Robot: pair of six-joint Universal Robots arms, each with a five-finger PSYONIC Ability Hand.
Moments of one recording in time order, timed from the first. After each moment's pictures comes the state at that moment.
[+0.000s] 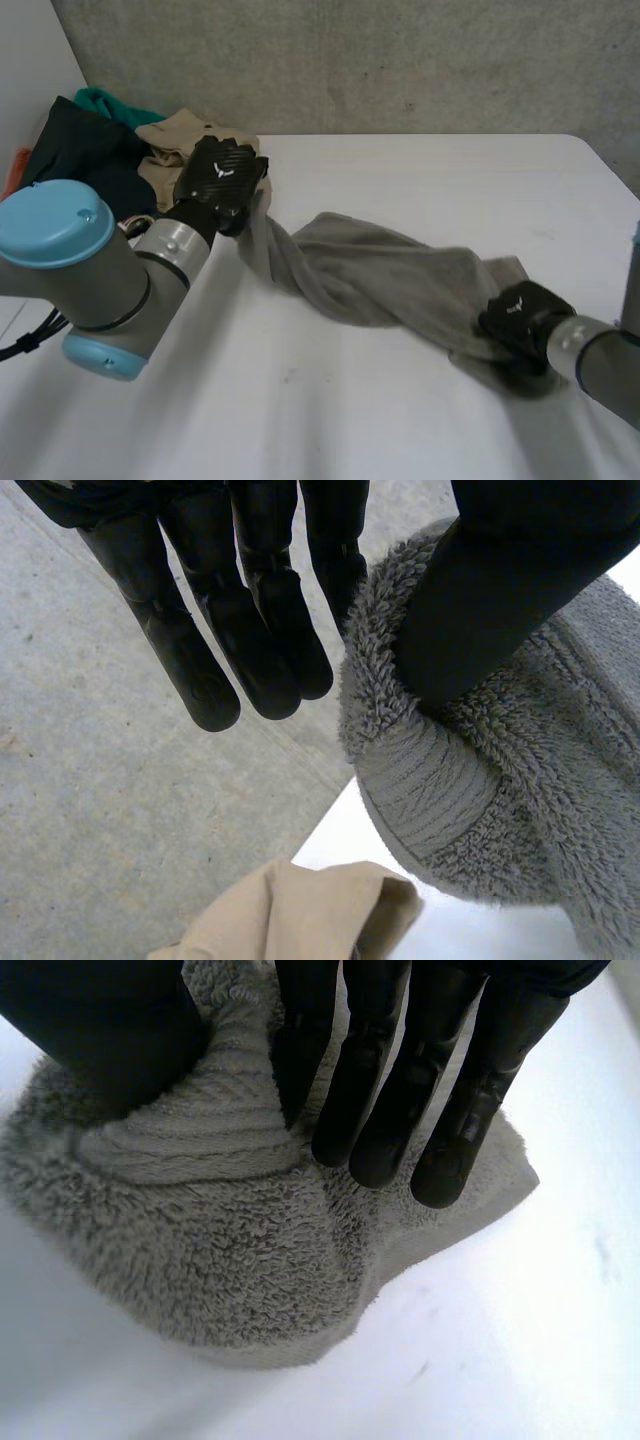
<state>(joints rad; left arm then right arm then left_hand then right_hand) 4.26 -1.99 -1.56 3.62 -1.41 3.65 1.77 -1.23 1.76 0.16 1.40 2.18 1.13 1.20 1.20 1.20 0.96 1.06 1.18 1.18 1.19 0.98</state>
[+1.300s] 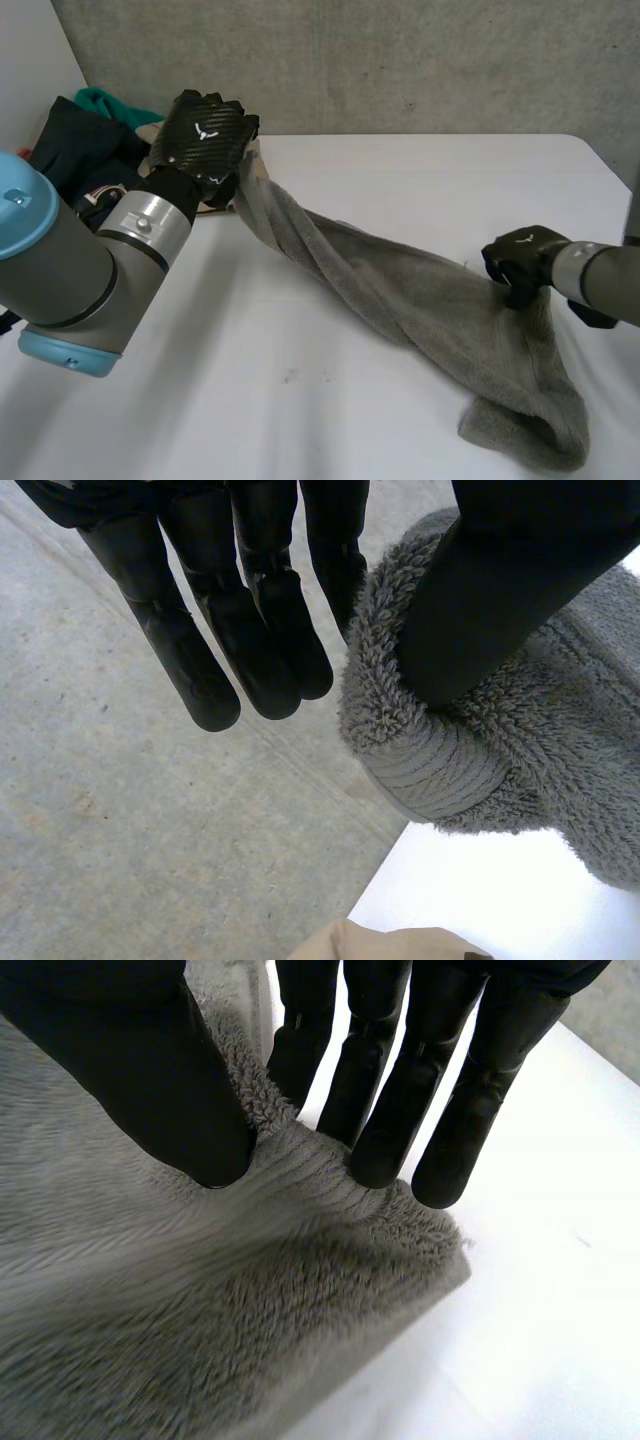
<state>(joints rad) 4.27 -1.83 -1.59 3.61 -1.39 3.64 1.72 -1.01 1.30 0.37 1.32 2.54 1.13 1.20 1.20 1.20 0.96 1.05 1.18 1.18 1.19 0.98</state>
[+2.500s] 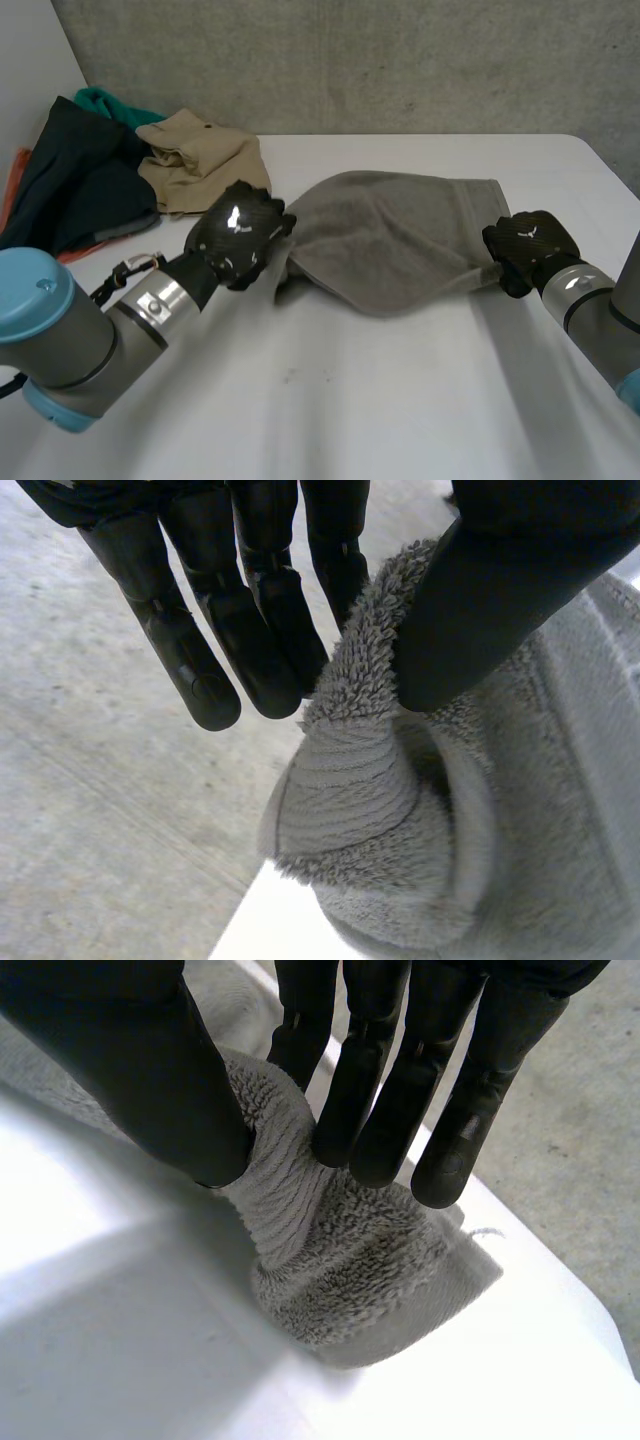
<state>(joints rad) 4.36 -1.91 -1.86 3.87 -0.98 3.65 1.76 -1.19 1.70 -0.21 1.38 2.61 1.13 1.20 1.20 1.20 0.96 1.06 1.18 1.18 1.19 0.98</state>
